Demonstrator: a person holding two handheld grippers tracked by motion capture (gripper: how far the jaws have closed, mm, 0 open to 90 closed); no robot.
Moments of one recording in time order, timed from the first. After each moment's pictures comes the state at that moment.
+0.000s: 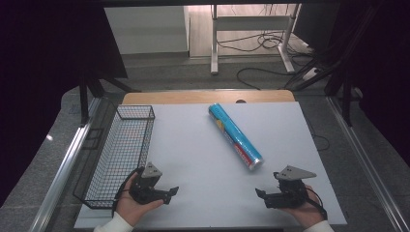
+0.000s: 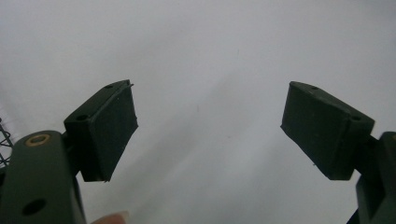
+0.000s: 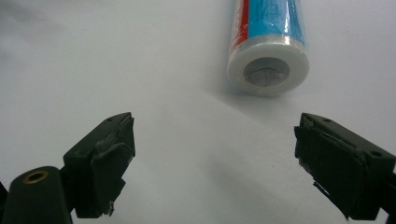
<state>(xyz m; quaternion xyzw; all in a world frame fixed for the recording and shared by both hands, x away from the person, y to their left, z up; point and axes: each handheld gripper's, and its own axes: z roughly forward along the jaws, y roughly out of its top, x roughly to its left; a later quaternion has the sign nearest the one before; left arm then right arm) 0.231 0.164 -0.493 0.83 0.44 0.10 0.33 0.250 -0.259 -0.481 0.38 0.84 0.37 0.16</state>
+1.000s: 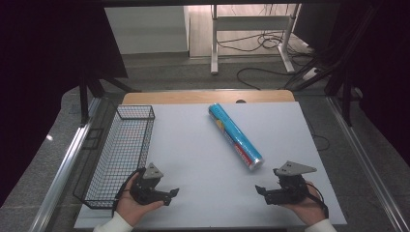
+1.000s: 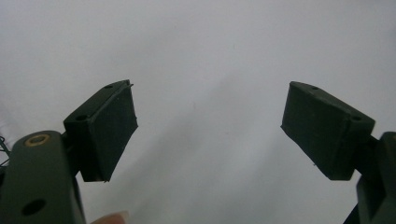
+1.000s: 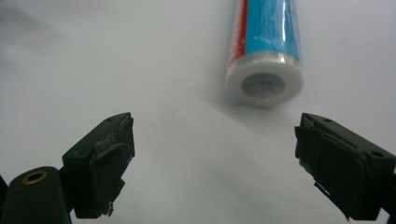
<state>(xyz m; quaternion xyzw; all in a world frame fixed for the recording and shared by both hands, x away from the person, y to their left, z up) 0.231 0.162 -0.495 0.84 0.42 0.10 0.32 0.257 -0.256 -0.467 0.37 0.84 0.37 0.15</state>
